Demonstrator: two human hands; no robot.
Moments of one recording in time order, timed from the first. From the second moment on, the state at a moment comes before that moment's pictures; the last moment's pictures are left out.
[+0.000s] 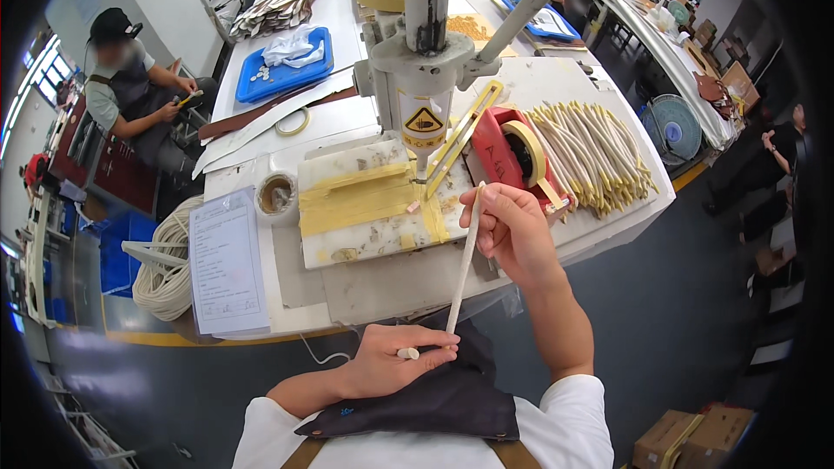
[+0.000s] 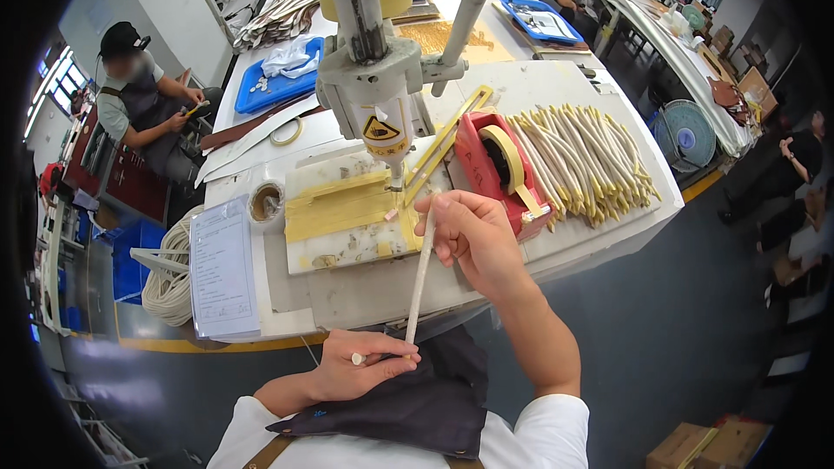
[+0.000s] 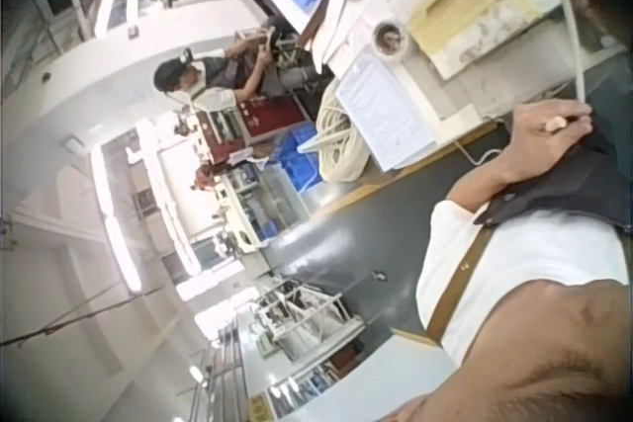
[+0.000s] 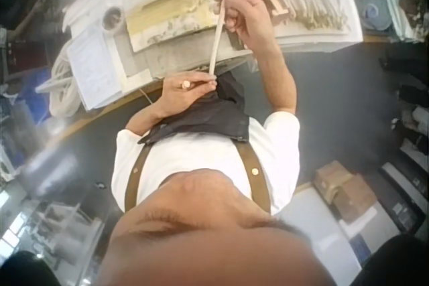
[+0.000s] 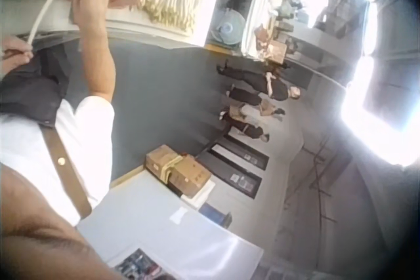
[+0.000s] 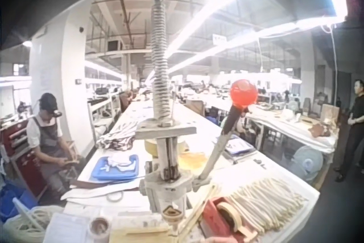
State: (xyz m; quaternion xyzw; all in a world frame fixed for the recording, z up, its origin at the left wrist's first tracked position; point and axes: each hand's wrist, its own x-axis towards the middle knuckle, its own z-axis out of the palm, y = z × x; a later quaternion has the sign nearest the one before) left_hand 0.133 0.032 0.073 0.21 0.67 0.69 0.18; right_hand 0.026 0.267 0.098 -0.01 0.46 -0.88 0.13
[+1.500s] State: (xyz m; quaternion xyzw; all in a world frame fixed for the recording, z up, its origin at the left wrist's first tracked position) left_hand 0.095 0.004 0.035 0.03 0.61 0.79 0.04; right_hand -0.082 0.454 0.113 0.04 0.96 -0.17 -0.22
